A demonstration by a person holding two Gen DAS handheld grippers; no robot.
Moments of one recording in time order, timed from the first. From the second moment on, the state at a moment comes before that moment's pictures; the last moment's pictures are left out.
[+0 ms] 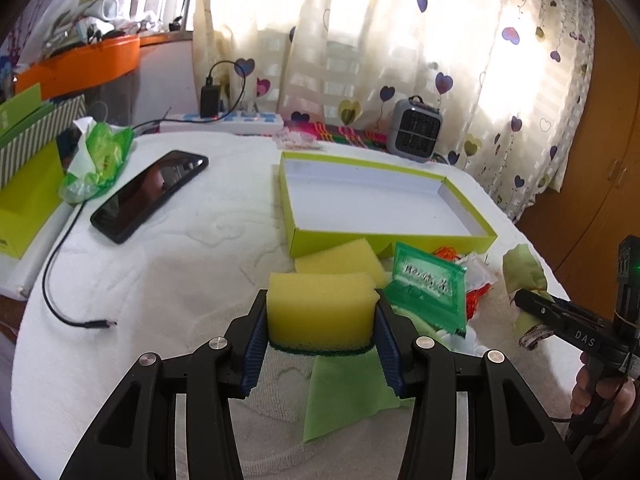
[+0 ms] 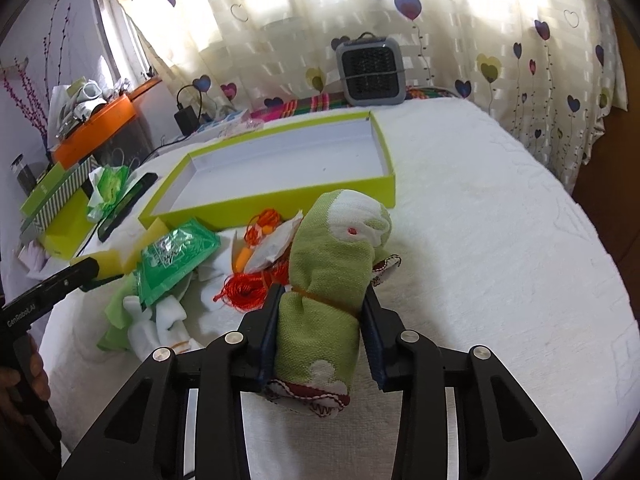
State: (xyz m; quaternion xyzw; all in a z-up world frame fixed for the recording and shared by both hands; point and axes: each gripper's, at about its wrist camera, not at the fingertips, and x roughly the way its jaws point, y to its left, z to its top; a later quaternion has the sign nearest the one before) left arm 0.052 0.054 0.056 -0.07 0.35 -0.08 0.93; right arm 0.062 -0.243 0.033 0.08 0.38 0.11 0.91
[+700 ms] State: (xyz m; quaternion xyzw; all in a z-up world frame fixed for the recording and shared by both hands) left arm 0.134 0.052 0.087 -0.06 0.34 -0.10 0.93; right arm 0.120 -0.242 0.061 0.05 0.37 0.12 0.92
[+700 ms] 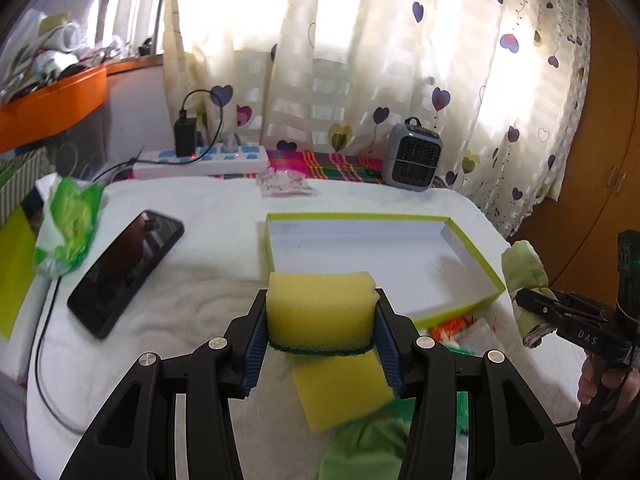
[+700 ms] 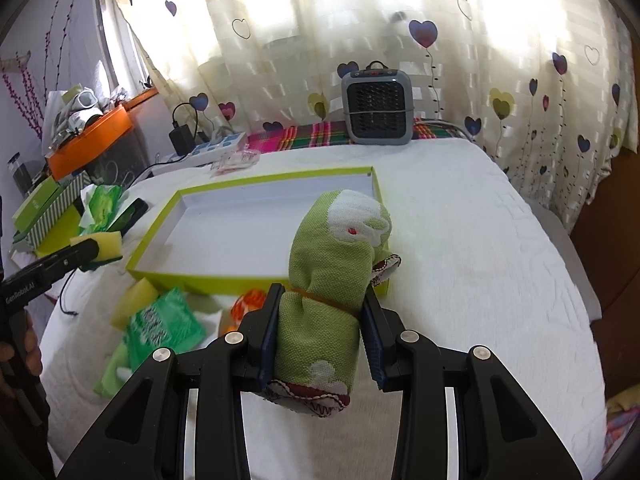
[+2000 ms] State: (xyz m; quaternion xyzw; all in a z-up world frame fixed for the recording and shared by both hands) left arm 0.257 0.021 0.039 -0.02 0.39 -0.09 0.91; right arm 0.247 -0.213 0.026 -0.05 0.46 0.13 0.88
